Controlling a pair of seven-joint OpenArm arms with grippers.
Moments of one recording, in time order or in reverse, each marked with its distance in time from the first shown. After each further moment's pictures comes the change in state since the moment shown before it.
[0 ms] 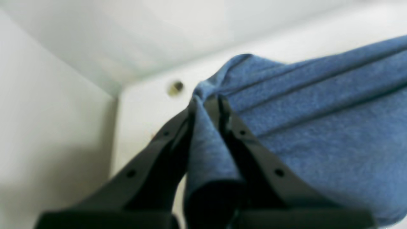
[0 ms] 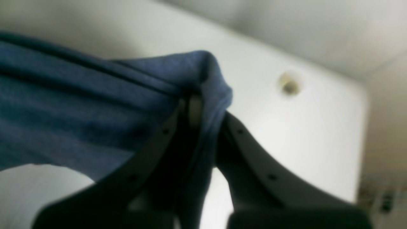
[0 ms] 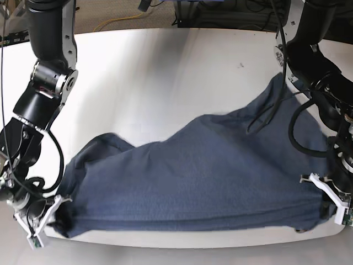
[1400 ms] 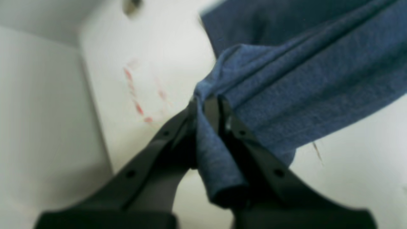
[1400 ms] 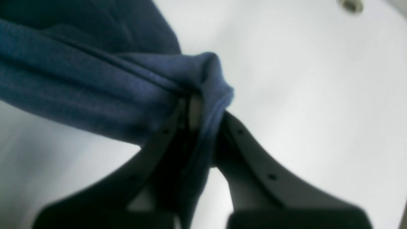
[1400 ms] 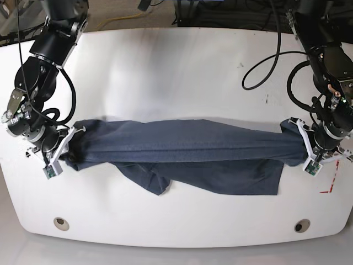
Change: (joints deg) left arm 23.9 -6.3 6.7 1.1 1.2 -8.2 0.8; right arm -34.2 -2.8 6.8 21.1 5.7 -0.6 -2.1
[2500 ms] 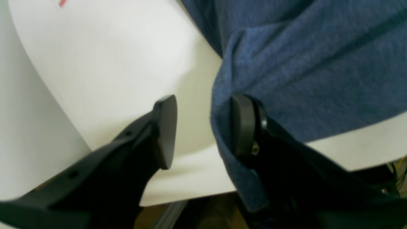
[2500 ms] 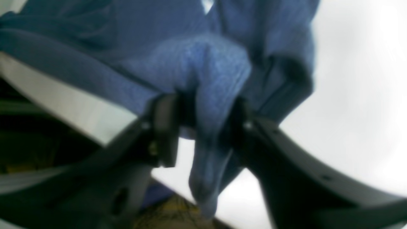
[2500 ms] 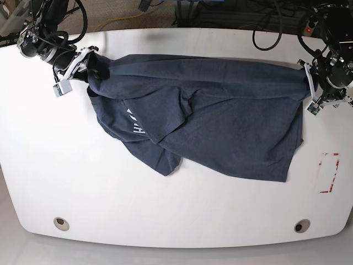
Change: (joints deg) left arm 23.9 -6.3 -4.2 0.0 1.1 0.0 -2.7; right arm -32.9 -3.1 7.5 5.4 30.6 -0.3 -2.3
